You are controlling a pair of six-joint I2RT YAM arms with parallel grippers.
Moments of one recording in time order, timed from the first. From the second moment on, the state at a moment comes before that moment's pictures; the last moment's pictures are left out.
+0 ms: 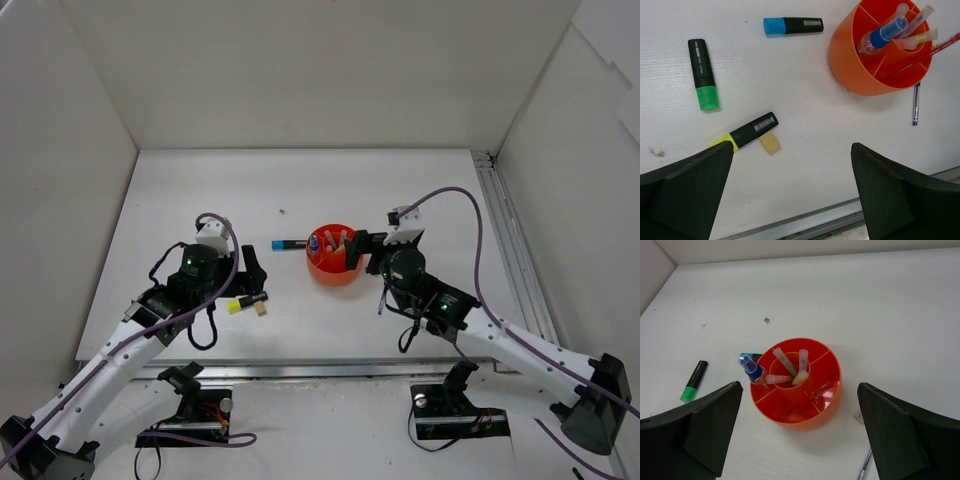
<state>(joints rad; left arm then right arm) -0.54 0.82 0.79 -0.56 -0.12 -0.48 0.86 1.02 0.69 0.13 0.55 0.33</state>
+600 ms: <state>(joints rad) -0.53 0.83 0.81 -0.56 -0.10 -0.44 0.65 0.96 0.74 -0.60 0.54 0.69</state>
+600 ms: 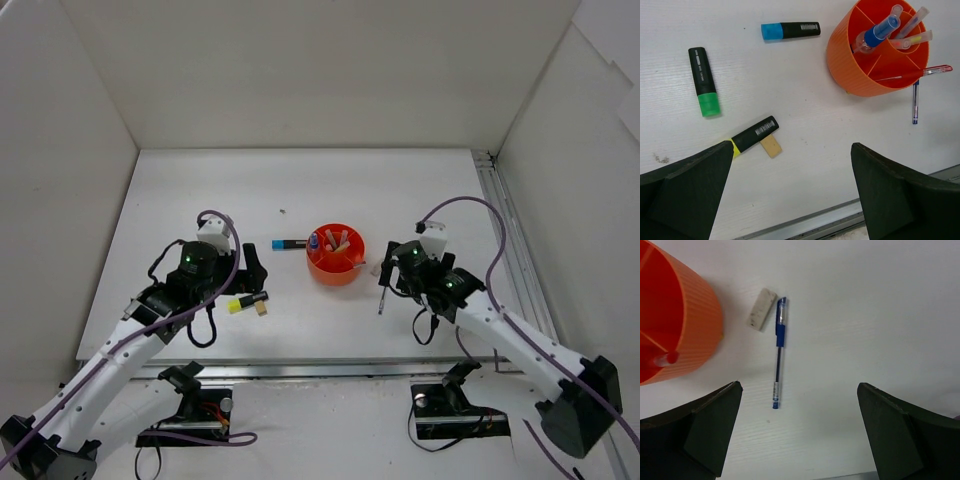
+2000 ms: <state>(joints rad) -0.51 0.80 0.80 -0.56 -0.16 -0.43 0.36 1.64 0.88 -0.41 0.08 0.58</state>
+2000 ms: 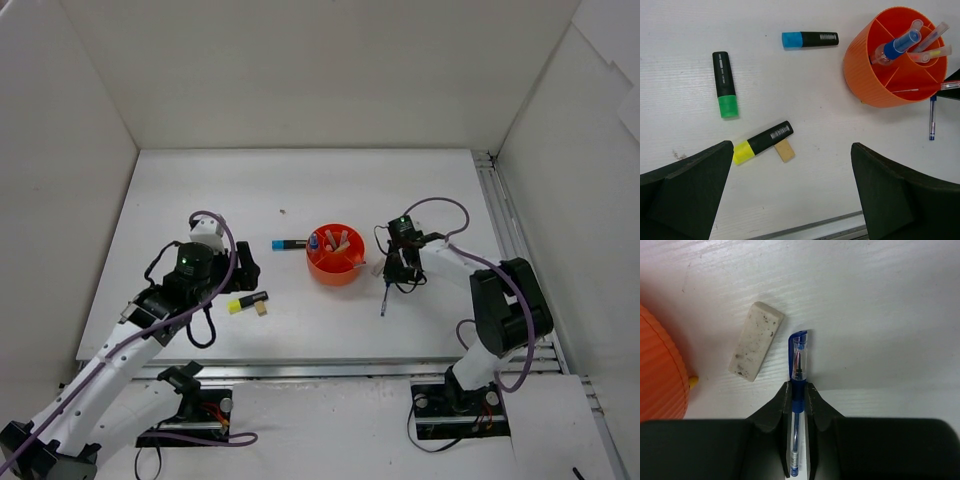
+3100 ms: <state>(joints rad) -0.50 0.77 0.79 -0.58 -0.13 -0.44 0.80 1.18 0.66 0.47 0.22 0.02</state>
